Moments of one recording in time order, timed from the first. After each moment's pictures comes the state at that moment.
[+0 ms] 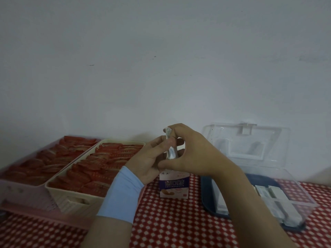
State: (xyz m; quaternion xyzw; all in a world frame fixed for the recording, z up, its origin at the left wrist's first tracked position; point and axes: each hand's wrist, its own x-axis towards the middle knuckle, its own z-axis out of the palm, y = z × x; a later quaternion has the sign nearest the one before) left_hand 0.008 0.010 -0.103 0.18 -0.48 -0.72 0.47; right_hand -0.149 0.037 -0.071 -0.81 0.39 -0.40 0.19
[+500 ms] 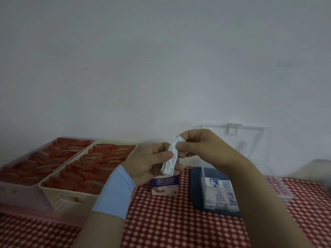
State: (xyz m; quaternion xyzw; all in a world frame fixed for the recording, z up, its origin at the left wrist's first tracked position) left_hand -0.002 0.028 -0.097 0.23 -0.57 -0.69 0.38; right_hand -0.198 0.053 -0.056 -0.71 0.46 -0.39 0.37
